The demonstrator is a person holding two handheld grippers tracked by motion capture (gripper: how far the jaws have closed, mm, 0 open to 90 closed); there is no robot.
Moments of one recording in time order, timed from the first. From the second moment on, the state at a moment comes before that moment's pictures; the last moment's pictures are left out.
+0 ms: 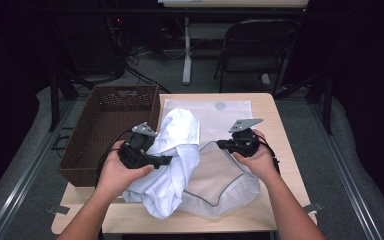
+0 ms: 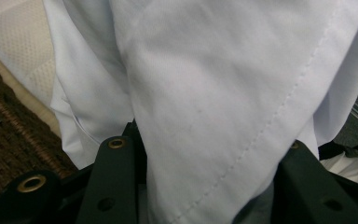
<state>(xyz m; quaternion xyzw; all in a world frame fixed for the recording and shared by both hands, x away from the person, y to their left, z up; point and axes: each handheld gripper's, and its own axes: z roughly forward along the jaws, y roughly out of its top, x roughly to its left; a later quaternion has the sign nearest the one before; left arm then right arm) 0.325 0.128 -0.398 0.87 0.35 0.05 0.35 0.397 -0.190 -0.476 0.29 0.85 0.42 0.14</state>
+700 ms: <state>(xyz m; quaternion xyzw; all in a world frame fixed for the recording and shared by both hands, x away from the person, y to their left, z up) 0.310 0.128 -0.430 0.87 0.34 0.04 0.36 0.392 -0.180 -0.475 0.28 0.85 0.42 0.13</state>
